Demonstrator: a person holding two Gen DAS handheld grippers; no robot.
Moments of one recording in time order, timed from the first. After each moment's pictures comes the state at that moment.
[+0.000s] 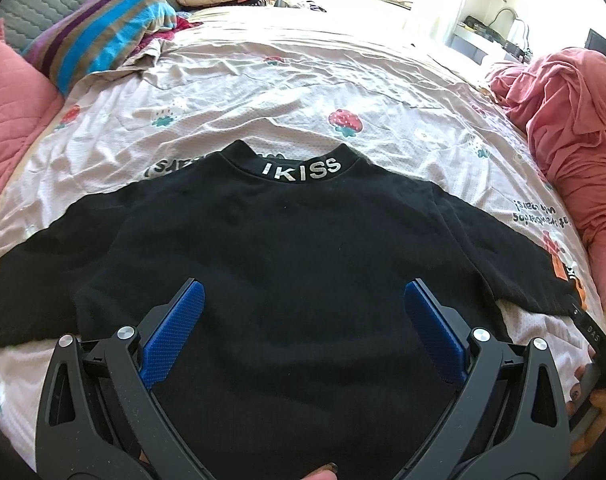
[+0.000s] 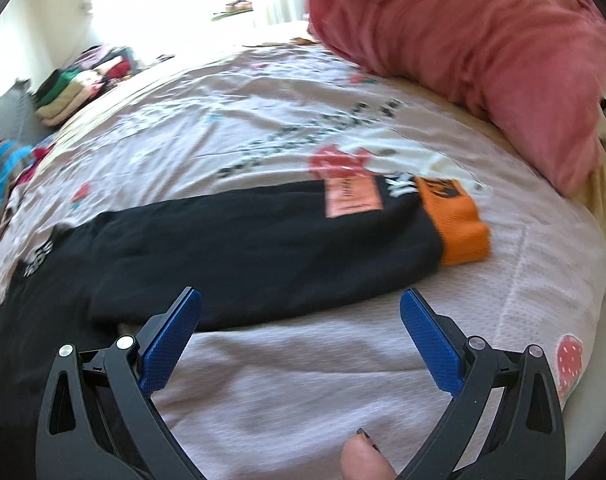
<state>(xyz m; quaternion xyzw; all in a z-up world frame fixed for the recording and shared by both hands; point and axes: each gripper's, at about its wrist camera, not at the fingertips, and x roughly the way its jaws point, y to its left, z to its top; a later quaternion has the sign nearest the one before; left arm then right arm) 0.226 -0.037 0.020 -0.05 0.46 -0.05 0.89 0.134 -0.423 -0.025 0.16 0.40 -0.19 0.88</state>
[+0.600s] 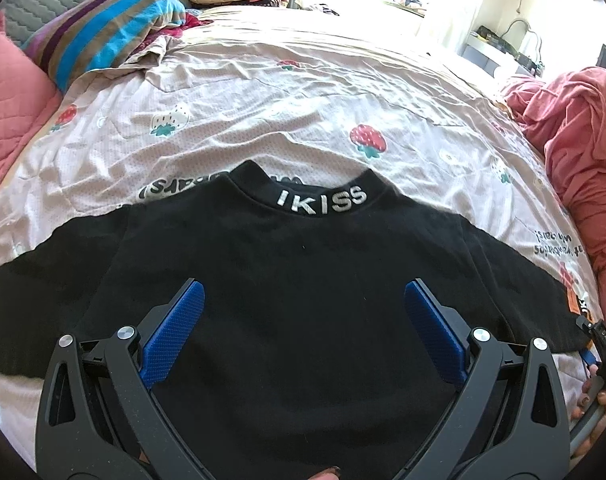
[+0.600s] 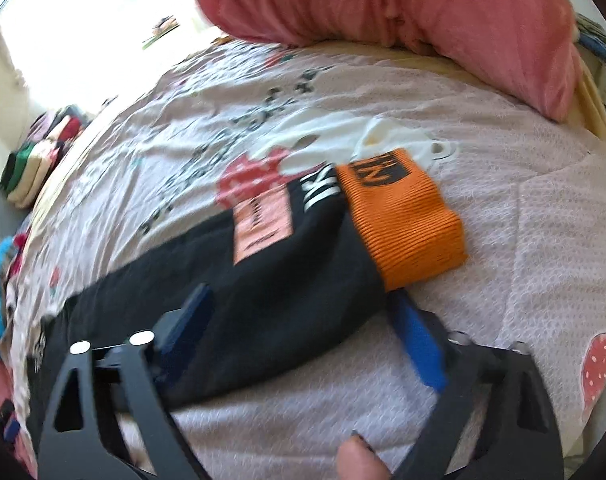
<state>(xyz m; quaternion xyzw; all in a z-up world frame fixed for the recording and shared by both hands) 0.271 -0.021 0.010 -0.07 0.45 -0.03 0.89 0.150 -0.498 -0.055 0.31 0.39 -0.24 0.84</state>
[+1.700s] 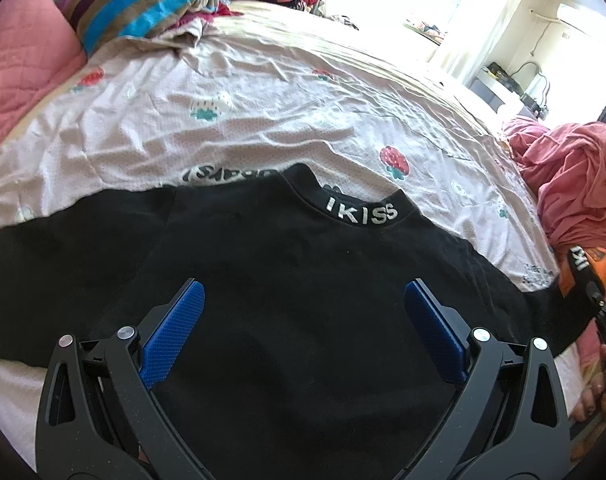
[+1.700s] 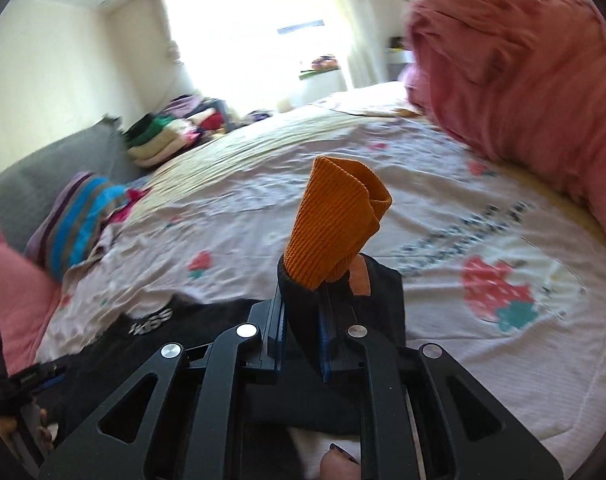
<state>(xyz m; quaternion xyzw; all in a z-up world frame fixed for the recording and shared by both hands) 0.257 0.042 0.008 -0.15 0.44 -0.04 0.88 0.189 -0.348 0.053 0.16 0.27 -0.02 0.95</state>
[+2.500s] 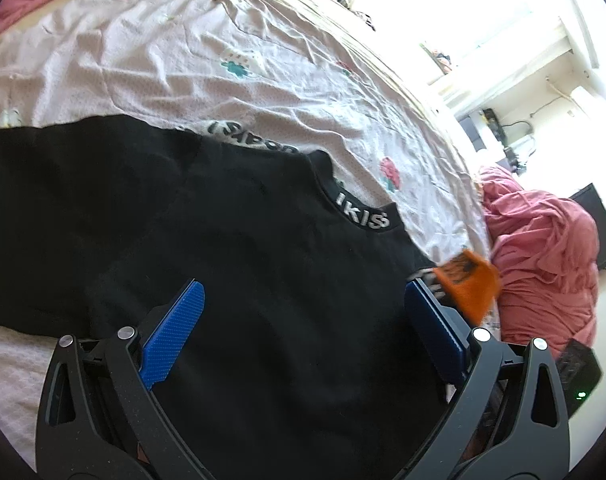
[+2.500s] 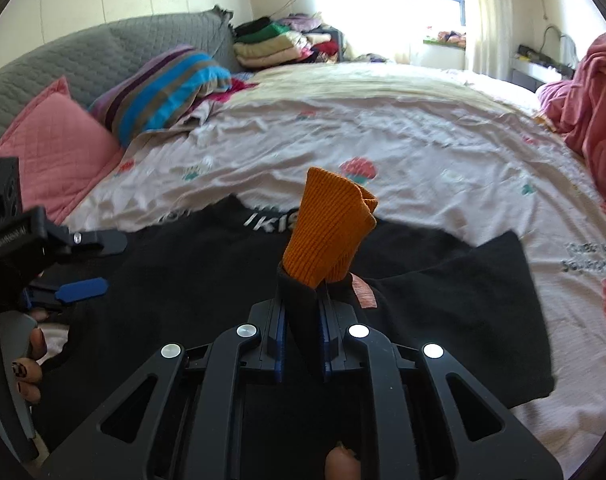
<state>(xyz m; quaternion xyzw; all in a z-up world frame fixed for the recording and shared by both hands) 0.251 0.096 -0.013 -0.32 0.45 -0.08 0.83 0.221 -0.148 0.011 0.02 0.37 0.14 0.92</state>
